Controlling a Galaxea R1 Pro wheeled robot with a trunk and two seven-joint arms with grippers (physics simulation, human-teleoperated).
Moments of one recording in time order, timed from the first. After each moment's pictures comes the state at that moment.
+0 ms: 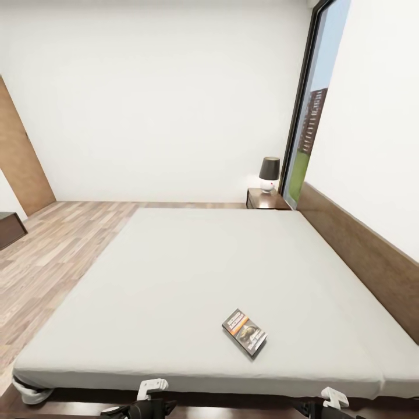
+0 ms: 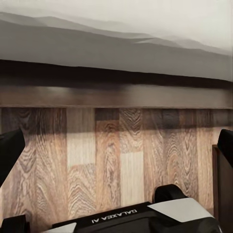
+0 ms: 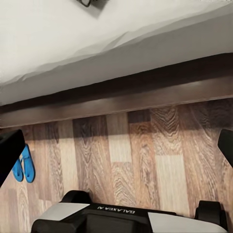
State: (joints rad) left arm -0.52 -0.01 -0.15 -0.05 0.28 0.01 -0.35; right arm -0.49 -0.26 -0.59 -0.05 0.26 0.10 0.70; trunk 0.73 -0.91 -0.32
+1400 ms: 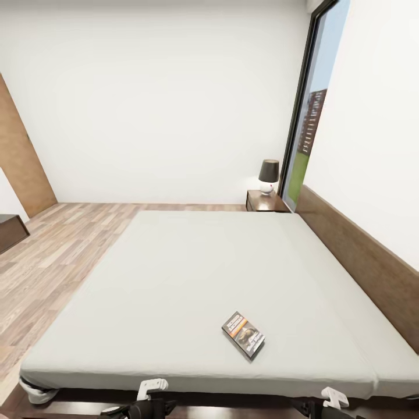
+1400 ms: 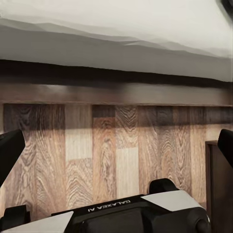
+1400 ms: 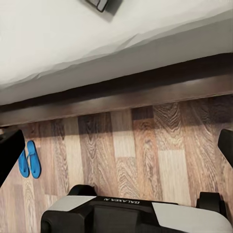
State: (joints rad) left arm -0.52 -0.01 -0.15 -0.05 0.28 0.01 -0.35; right arm -0.49 -0.26 -0.59 -0.05 0.26 0.10 0.70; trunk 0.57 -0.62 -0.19
